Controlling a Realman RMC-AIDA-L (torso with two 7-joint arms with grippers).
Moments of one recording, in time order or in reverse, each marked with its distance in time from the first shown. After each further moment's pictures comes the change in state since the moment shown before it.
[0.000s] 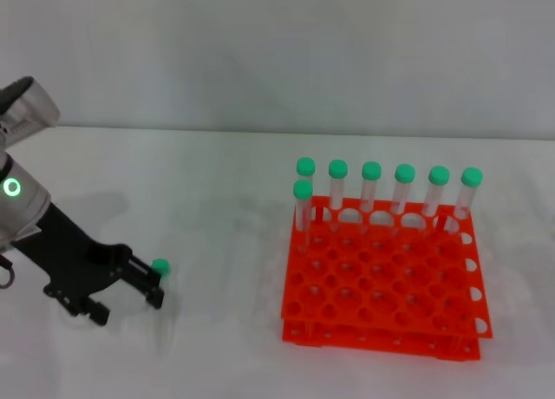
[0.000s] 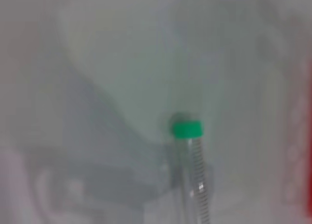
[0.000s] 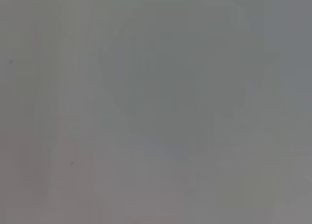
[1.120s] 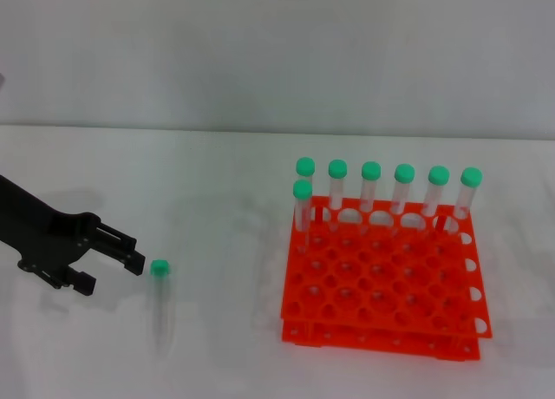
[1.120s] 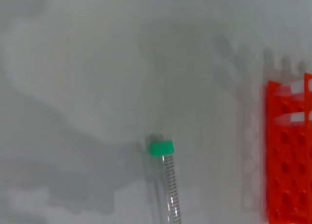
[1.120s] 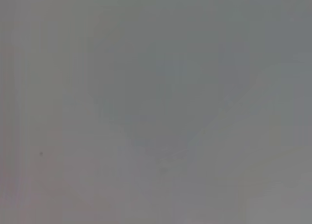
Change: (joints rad) left arm 0.104 0.048 -0.083 0.151 -0.121 0.089 0.080; right arm -0.015 0.000 0.030 0.001 0.005 0.048 0.067
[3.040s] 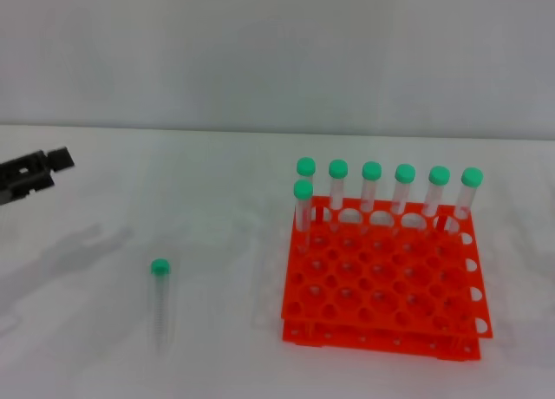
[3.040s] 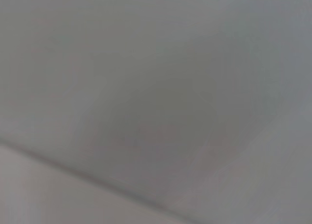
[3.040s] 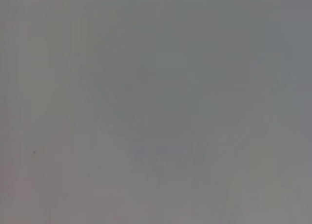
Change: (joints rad) left arm 0.491 -0.026 0.019 0.000 -0.948 -0.353 0.733; right arm -0.006 -0.002 0.007 0.000 0.004 0.004 0.000
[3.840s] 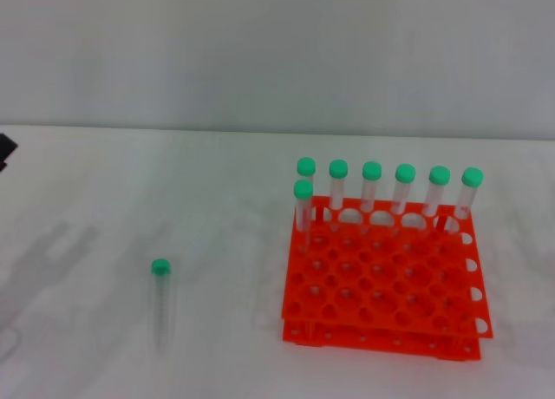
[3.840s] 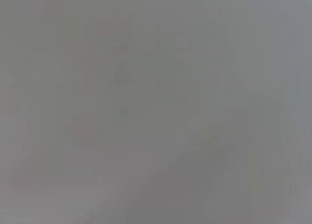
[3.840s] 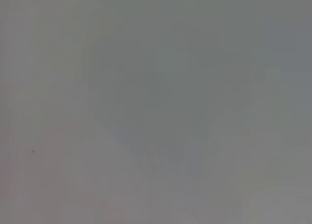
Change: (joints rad) left arm 0.057 -0.095 0.173 -0.417 -0.736 0.085 0.633; right arm -0.003 -0.002 0.000 0.000 0.000 -0.001 0.000
